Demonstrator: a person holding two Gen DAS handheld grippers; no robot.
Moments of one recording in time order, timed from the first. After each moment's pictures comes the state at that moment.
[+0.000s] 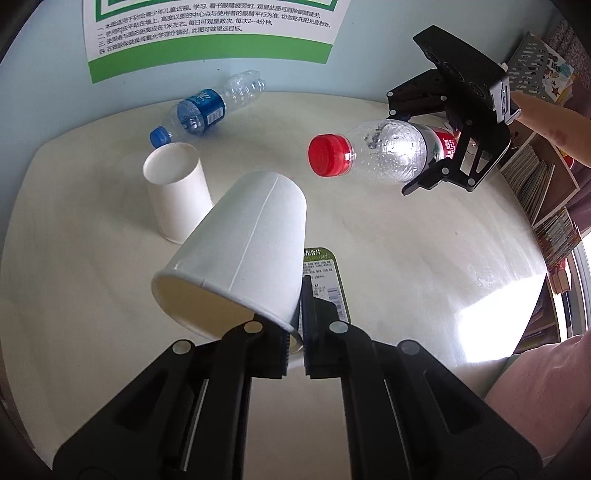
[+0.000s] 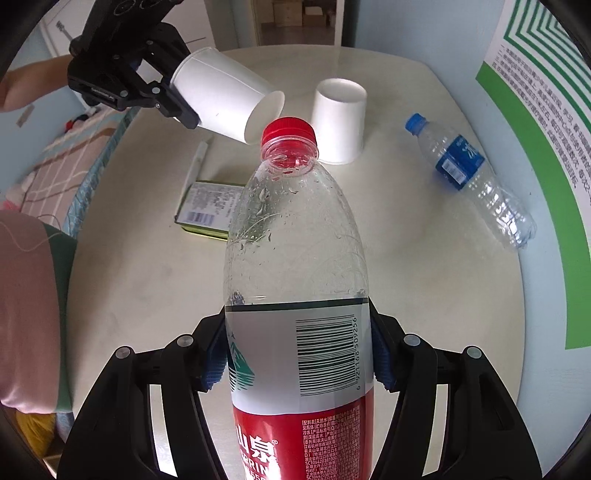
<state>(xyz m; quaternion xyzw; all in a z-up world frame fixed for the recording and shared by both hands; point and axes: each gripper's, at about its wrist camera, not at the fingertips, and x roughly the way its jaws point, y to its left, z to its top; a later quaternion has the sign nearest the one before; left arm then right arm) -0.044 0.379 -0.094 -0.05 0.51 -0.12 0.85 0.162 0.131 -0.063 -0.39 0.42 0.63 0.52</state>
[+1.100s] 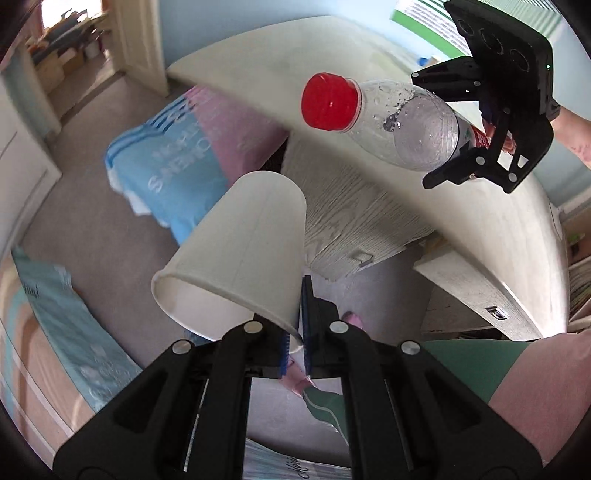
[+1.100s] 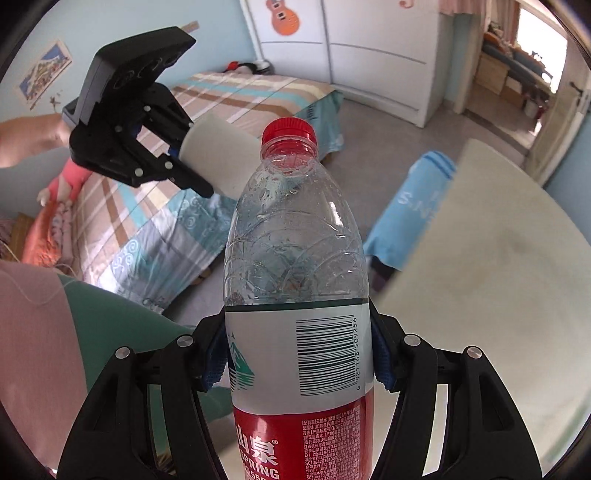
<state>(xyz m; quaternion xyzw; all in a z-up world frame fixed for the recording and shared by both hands) -0.493 0.410 -0.138 -0.28 0.50 0.23 0.78 -0.236 0.382 -0.061 -0.42 0.29 0.82 0.26</state>
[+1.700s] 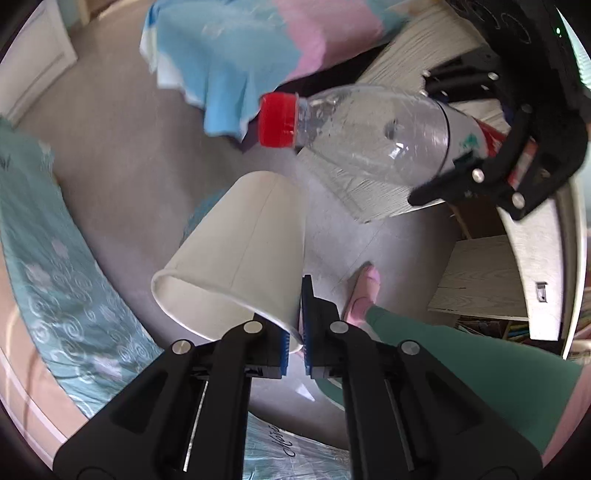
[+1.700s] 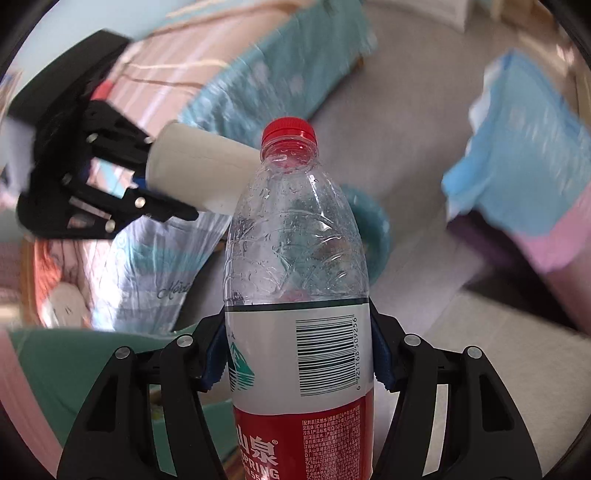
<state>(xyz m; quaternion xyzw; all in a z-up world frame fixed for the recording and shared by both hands) -0.612 0.422 -0.348 -0.40 0.54 0.24 0.70 -0.433 0.444 -0.269 -0.52 0.45 0.70 0.18</state>
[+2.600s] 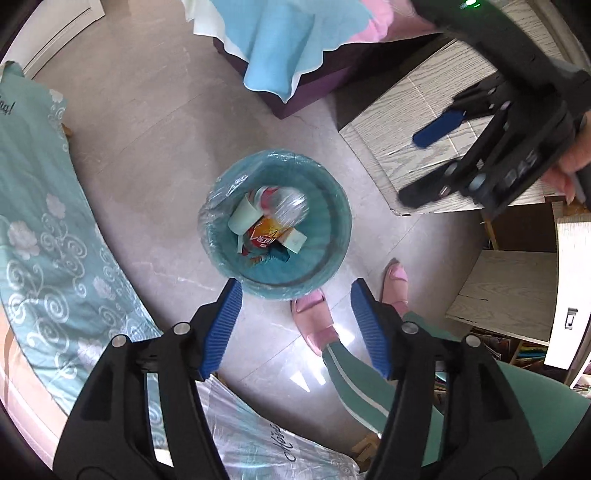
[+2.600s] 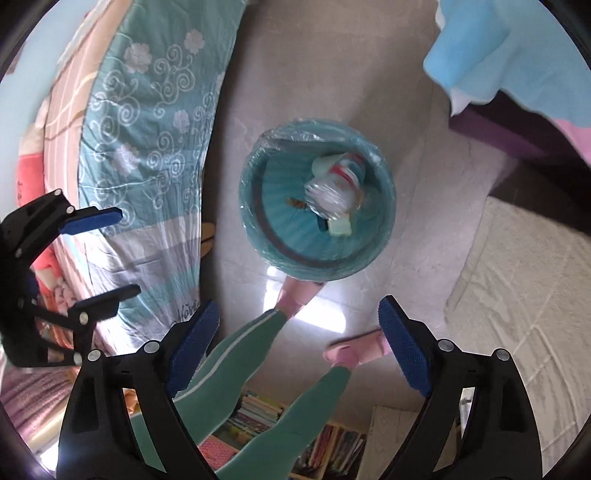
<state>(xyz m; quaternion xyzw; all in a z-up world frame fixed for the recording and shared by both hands) -0.645 0.430 -0.416 -0.44 0.56 0.28 0.65 -0.455 0.484 -0.396 -0.54 0.59 0.56 0.21</state>
